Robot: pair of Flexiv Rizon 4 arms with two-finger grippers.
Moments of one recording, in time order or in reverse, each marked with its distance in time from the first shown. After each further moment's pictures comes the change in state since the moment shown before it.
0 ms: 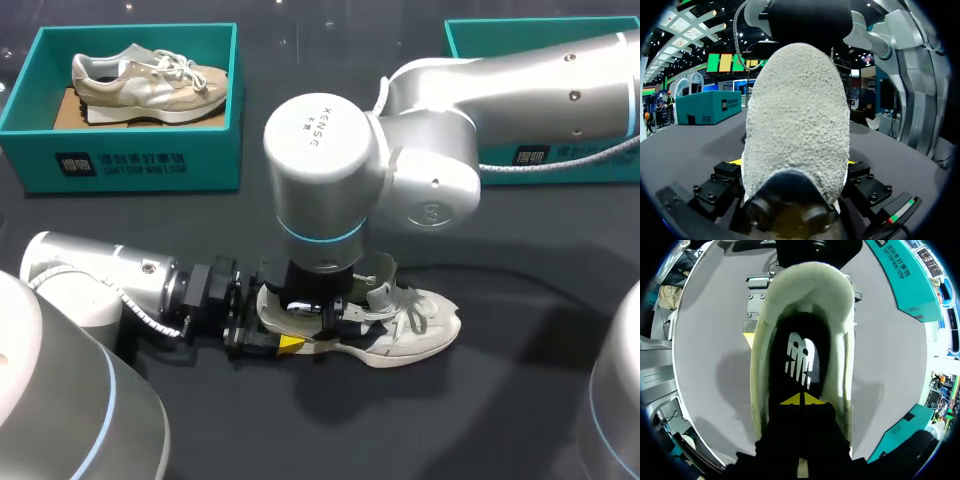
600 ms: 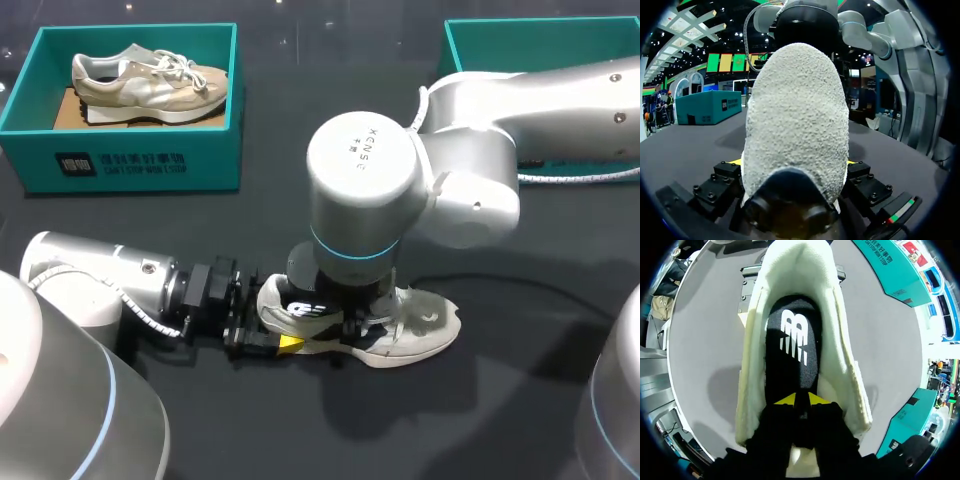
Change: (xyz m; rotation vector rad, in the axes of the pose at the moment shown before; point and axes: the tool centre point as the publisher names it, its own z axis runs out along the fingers) left arm 0.000 0.000 0.000 0.000 0.000 0.000; right arm 0.002 -0.026 0.003 -0.035 -0.055 0.091
